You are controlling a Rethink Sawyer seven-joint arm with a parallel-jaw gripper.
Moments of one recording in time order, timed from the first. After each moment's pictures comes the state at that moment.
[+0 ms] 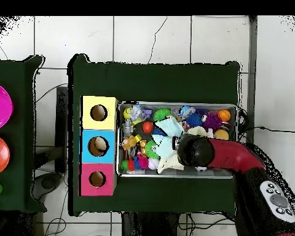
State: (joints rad) arm -0.66 -0.64 0.25 1.72 -0.40 0.54 1.62
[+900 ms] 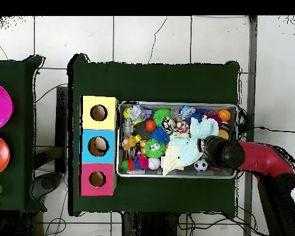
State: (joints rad) arm -0.86 -0.58 0.37 1.64 -0.60 0.58 1.49
